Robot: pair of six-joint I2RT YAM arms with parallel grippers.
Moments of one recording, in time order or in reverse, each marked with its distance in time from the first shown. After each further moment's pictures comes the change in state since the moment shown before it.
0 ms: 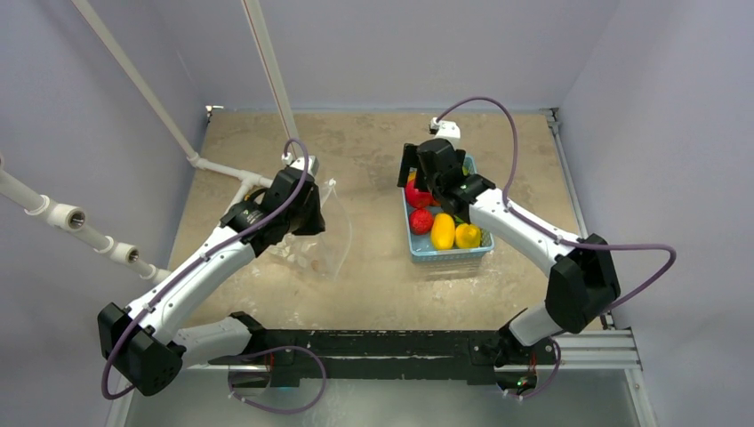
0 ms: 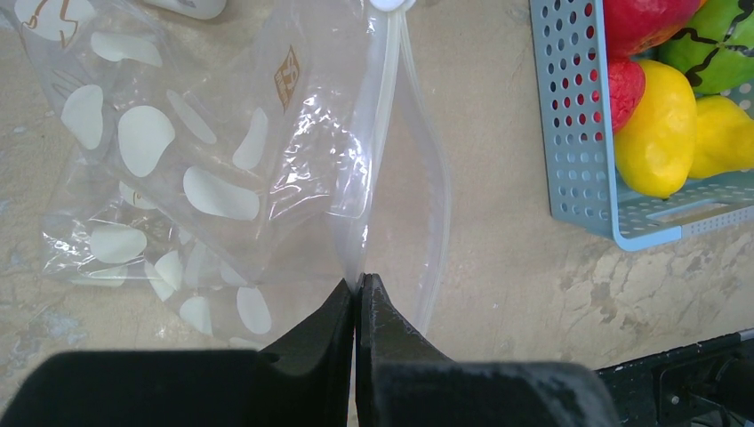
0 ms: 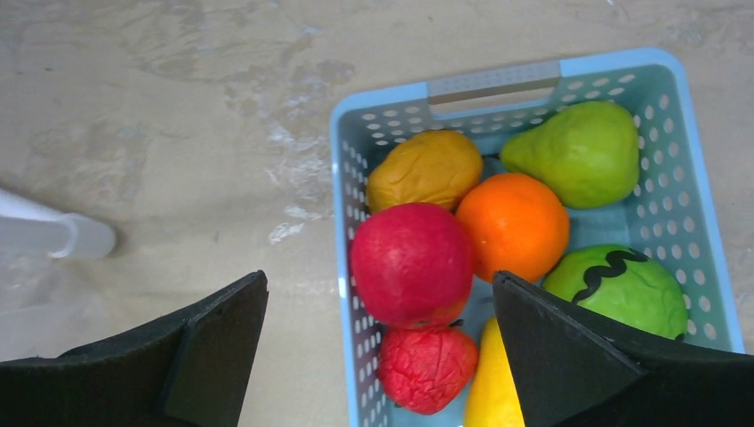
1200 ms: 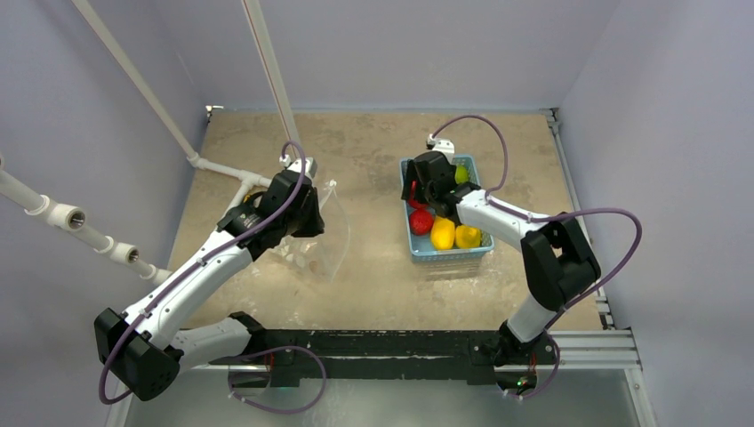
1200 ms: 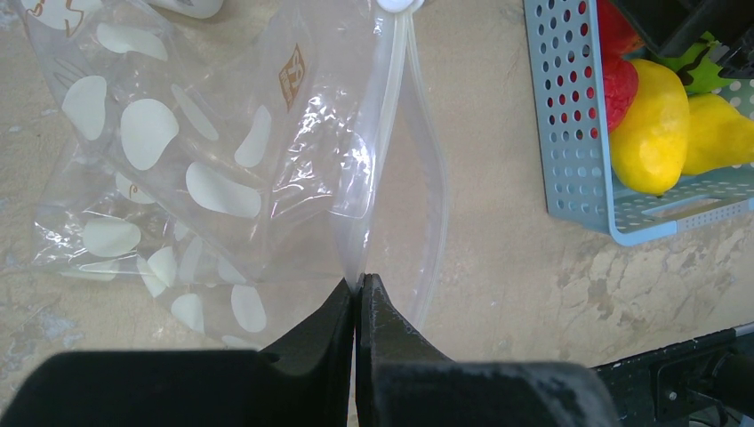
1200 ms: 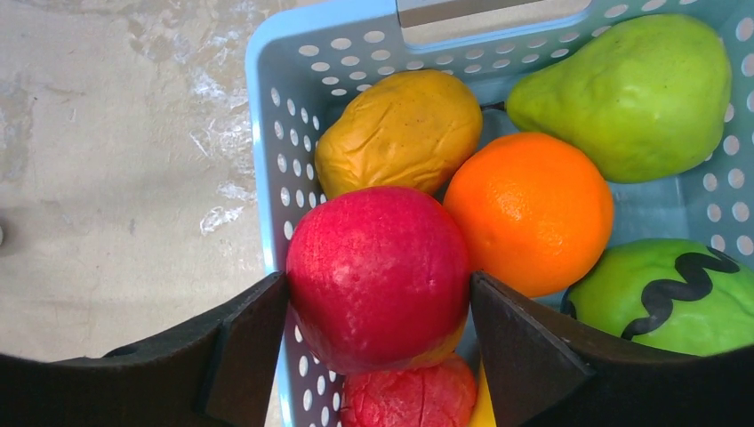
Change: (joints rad) left arm 0.000 -0.034 -0.029 0.016 0.007 0.000; right arm -0.065 0.159 -0.109 0.137 -0.060 0.025
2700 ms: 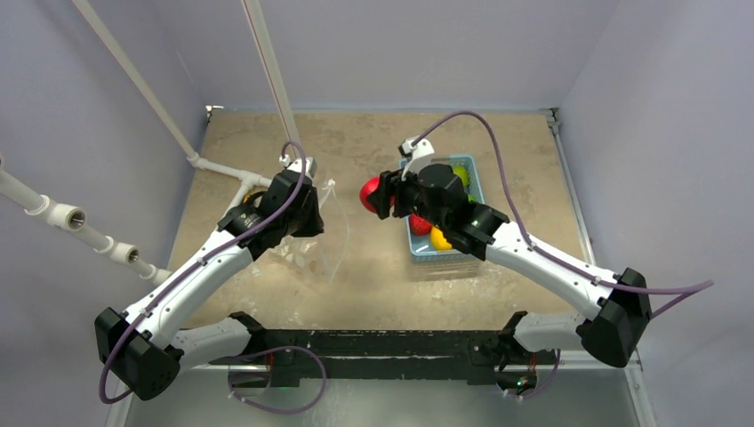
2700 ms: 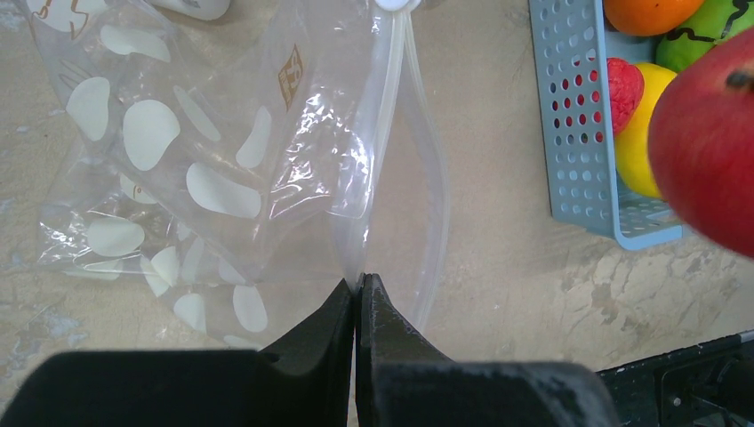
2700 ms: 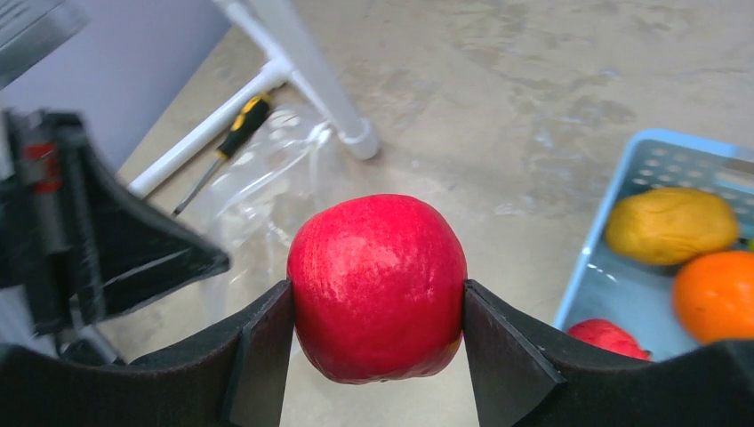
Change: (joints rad) left arm 0.000 0.003 0.000 0.000 -0.012 -0.001; right arm 0.248 -0.388 -0.010 0.013 -0.208 -0.159
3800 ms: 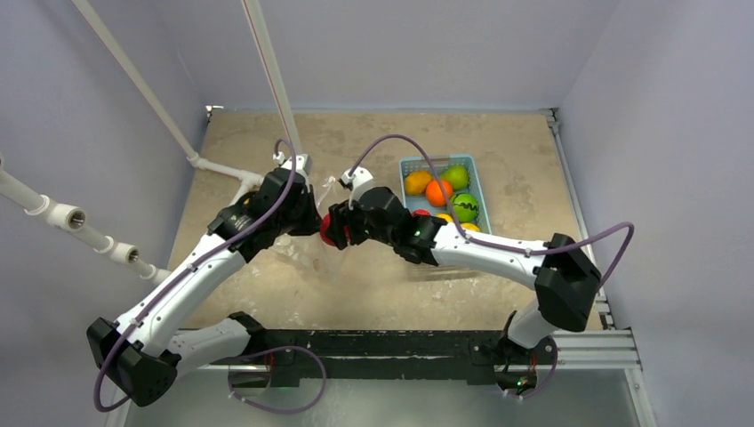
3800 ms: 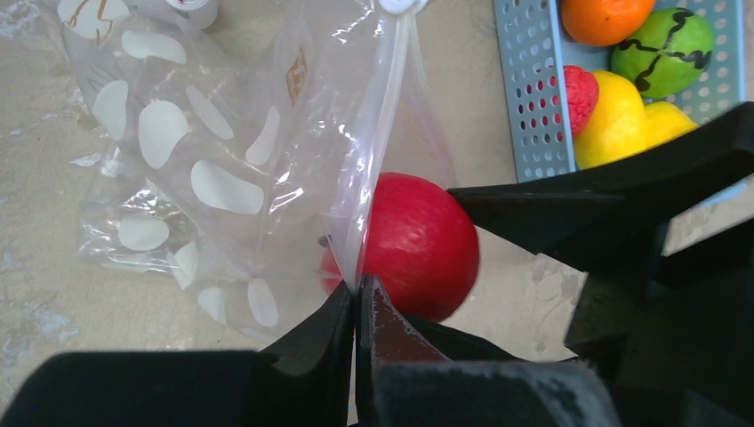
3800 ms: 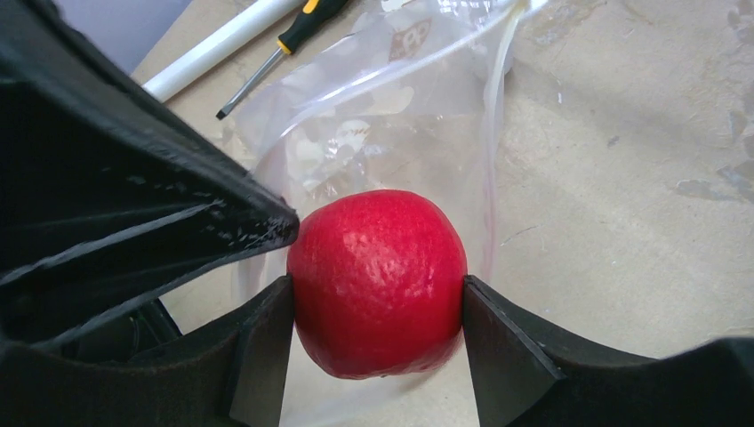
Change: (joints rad) left arm 0.005 -0.035 0.031 -0.035 0.022 -0.011; right arm 0.224 0.280 0.047 0.118 -0.046 0.013
